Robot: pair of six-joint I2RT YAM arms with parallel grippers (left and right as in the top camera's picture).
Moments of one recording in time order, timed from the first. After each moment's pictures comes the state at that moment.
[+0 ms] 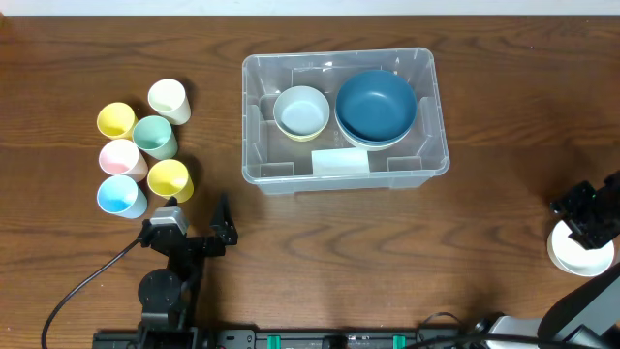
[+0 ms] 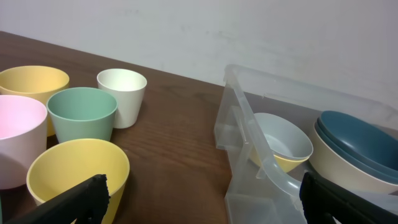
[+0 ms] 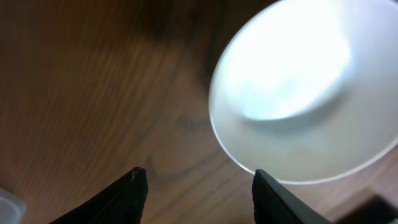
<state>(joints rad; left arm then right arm) -0.07 0.01 0.02 -0.12 0.01 -0.30 -0.69 1.55 1.09 -1.00 -0.06 0.31</state>
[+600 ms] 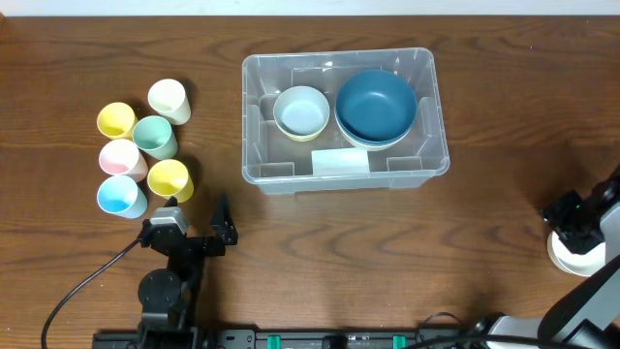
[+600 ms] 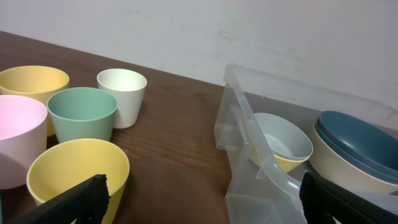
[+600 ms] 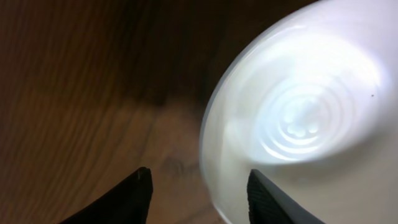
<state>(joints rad) -0.07 0.01 0.02 -0.12 0.01 -0.30 -0.69 1.55 0.90 -0.73 -0.04 0.31</state>
